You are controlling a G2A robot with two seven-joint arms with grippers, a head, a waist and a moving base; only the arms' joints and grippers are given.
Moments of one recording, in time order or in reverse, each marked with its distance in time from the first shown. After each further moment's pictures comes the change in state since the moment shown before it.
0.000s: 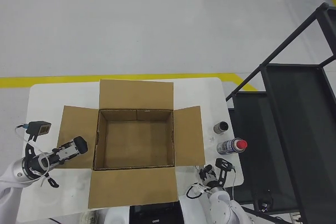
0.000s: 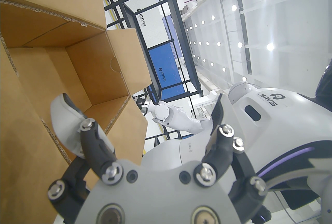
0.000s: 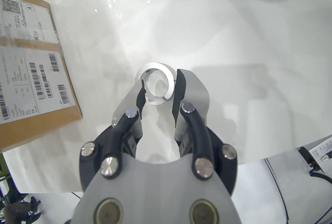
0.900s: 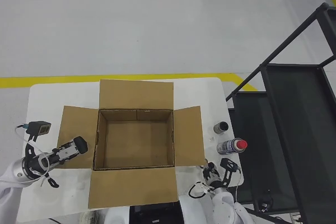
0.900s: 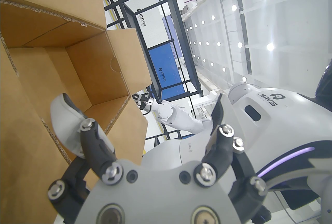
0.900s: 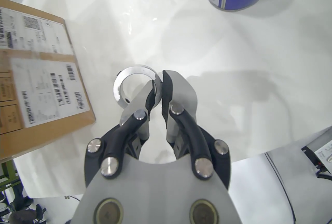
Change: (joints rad) left arm 0.000 0.000 0.000 0.000 0.000 0.000 0.000; right arm -0.095 0.011 0.035 -0.138 0.053 -0.036 -0.039
